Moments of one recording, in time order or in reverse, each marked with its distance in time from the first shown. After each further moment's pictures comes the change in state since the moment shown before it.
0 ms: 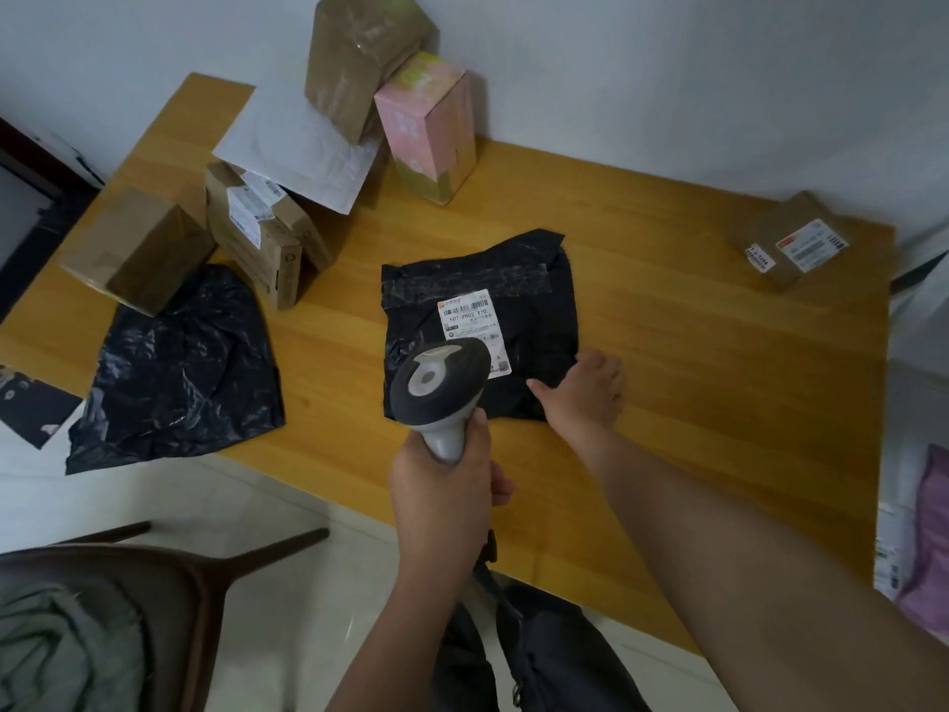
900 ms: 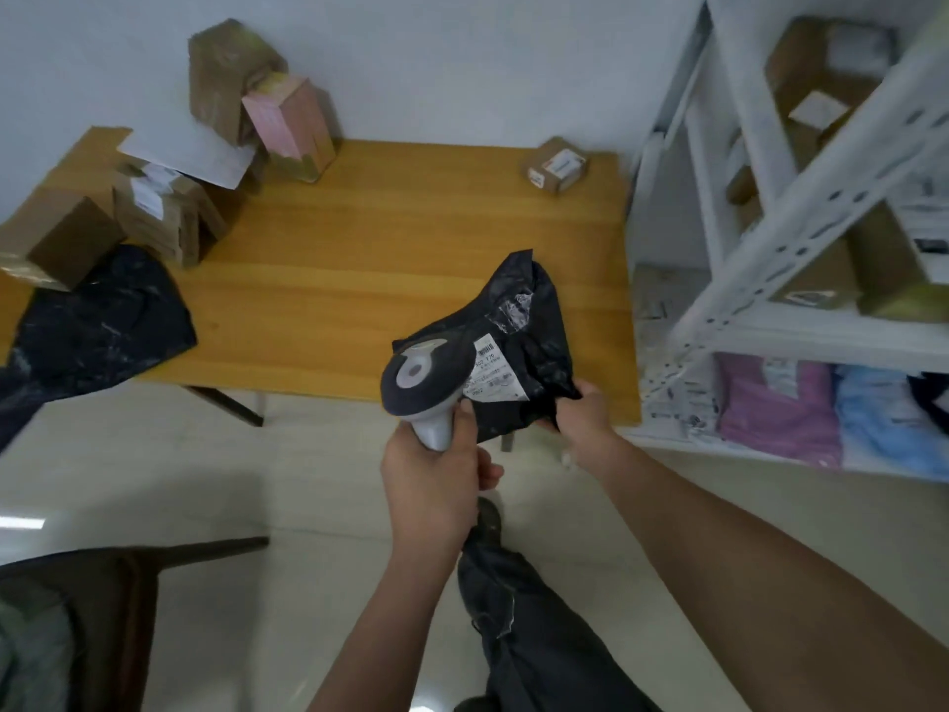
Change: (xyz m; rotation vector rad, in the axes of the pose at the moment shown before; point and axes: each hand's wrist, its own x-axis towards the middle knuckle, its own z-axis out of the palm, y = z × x) left_hand -0.257 -0.136 -0.015 -0.022 -0.236 0.203; right_hand -0.219 0.258 -0.071 1.109 -0.025 0.210
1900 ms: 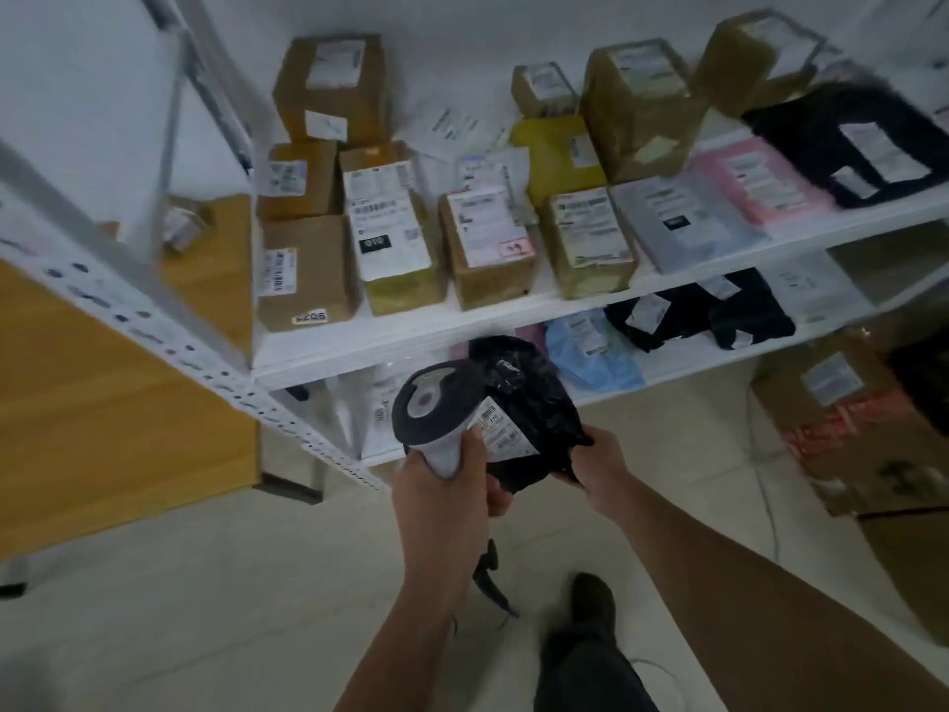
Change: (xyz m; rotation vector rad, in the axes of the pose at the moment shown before) left_hand -0.223 -0.050 0.421 0.118 -0.357 0.014; right_hand 0.054 0.021 -0.522 0.191 0.230 0.128
